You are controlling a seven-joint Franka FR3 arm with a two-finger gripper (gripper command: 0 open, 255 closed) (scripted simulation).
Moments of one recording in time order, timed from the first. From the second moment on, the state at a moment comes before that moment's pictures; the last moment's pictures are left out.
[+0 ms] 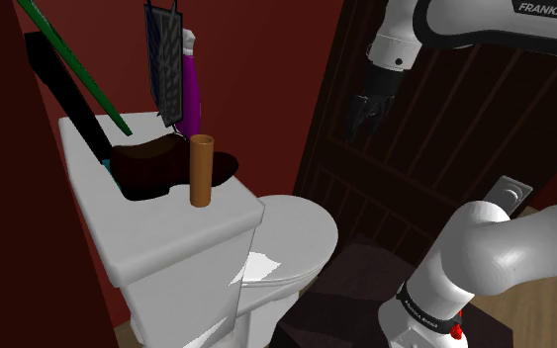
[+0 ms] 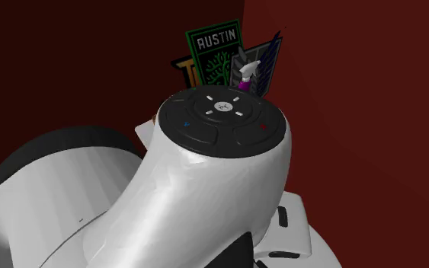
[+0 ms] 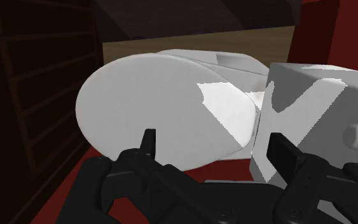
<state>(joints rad) 0.00 -0.81 0.02 -2.37 -0.05 1.61 0.14</state>
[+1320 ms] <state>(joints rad) -0.04 -0.52 0.33 -2.33 -0.12 2.32 0.50</state>
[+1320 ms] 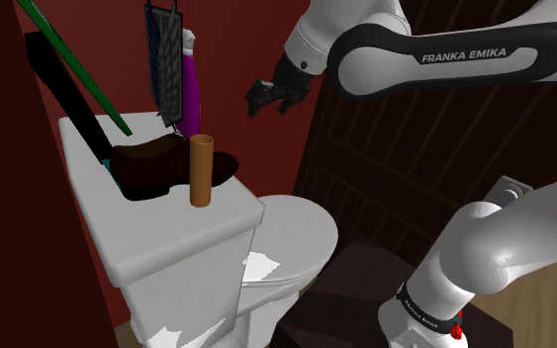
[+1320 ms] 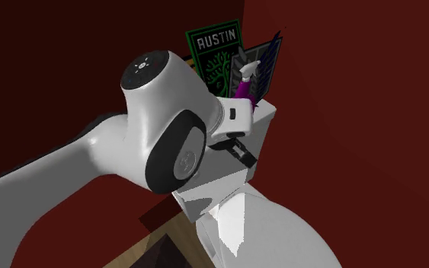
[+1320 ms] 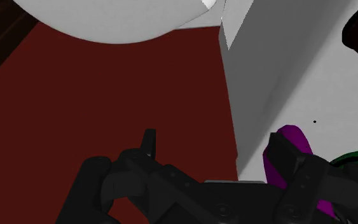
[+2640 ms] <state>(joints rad) -0.37 -0.16 0.79 -2.02 -0.80 2.60 1.17</state>
